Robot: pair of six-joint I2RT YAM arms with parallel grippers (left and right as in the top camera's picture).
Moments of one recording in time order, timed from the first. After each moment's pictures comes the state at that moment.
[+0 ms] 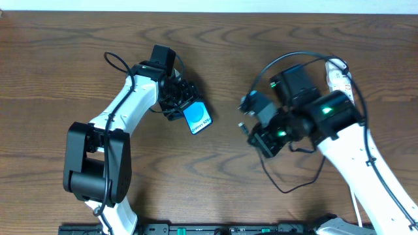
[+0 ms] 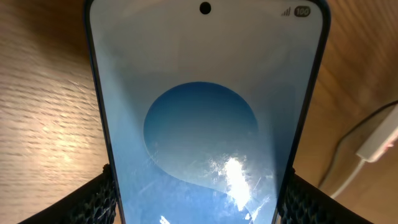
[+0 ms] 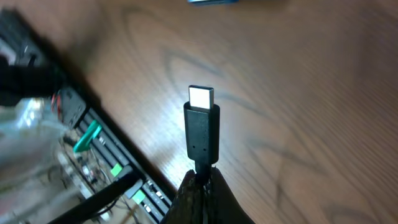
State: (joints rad) left arm -0.24 1.89 1.33 -0.78 0.47 -0.72; right arm 0.52 1.40 1.40 -1.29 -0.40 -0.20
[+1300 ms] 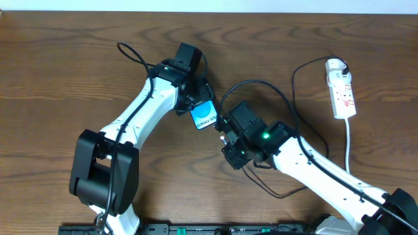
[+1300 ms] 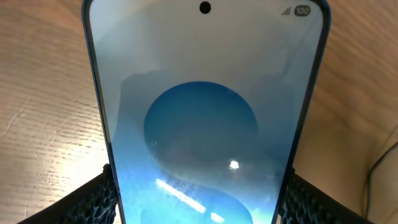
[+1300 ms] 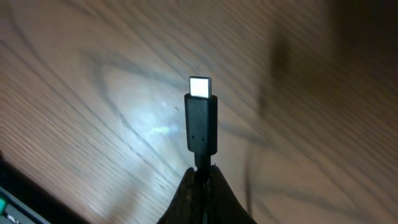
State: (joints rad) left arm -0.39 1.86 1.40 -0.79 0.18 -0.83; right arm 0.75 1.49 1.03 -0.80 -0.12 0.12
